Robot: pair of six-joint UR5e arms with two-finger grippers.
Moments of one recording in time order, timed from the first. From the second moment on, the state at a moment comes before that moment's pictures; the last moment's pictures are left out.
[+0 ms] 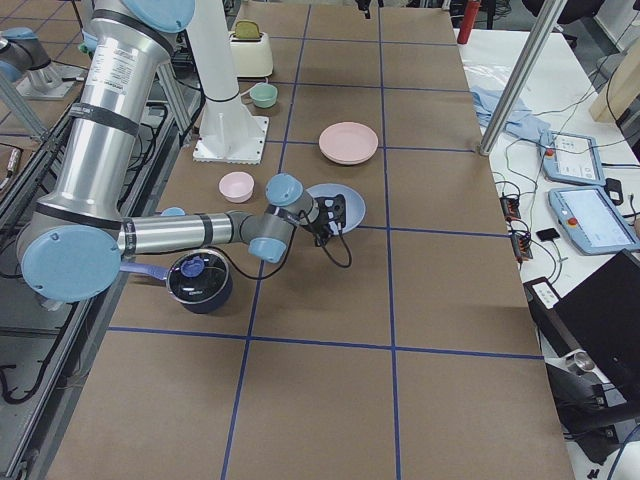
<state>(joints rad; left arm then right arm) -1.15 -1.69 -2.07 -1.72 -2.11 -0.12 0.79 -1.83 1.90 -0.54 1.90 1.19</state>
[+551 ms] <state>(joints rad) -1.15 -1.69 -2.06 -1.72 -2.11 -0.13 0.72 -1.44 1.96 -0.96 1.85 1.36</state>
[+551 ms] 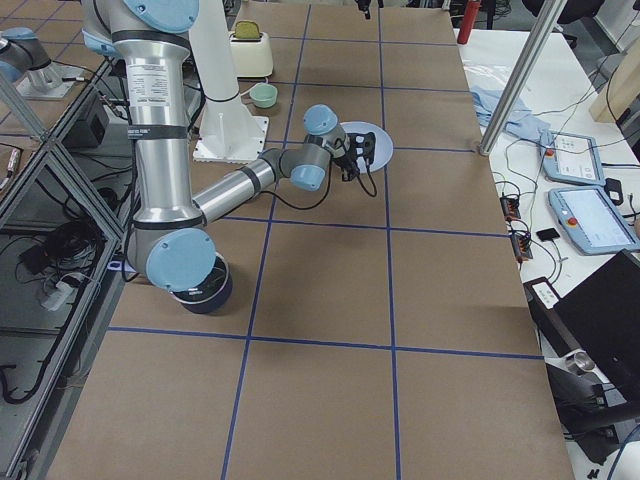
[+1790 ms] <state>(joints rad) -1.14 -1.69 -2.06 -1.72 -2.11 -0.13 0.45 -1.17 1.84 -1.25 1.54 1.45</state>
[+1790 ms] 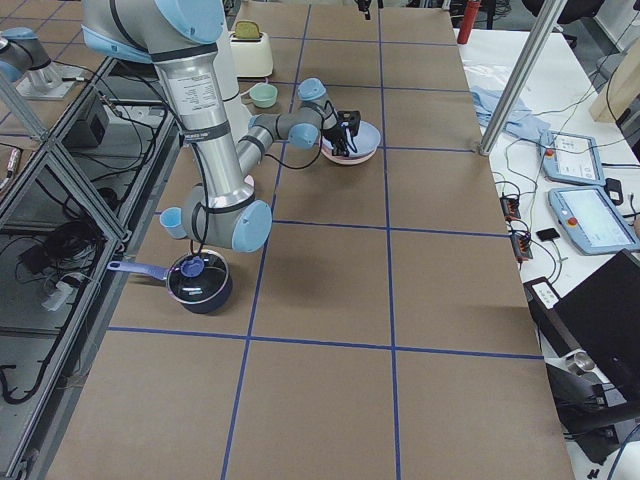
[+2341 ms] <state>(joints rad) -1.14 -1.69 -2.05 -1.72 -2.11 -0.13 0.42 -1.16 1.83 -1.25 1.51 1.45</state>
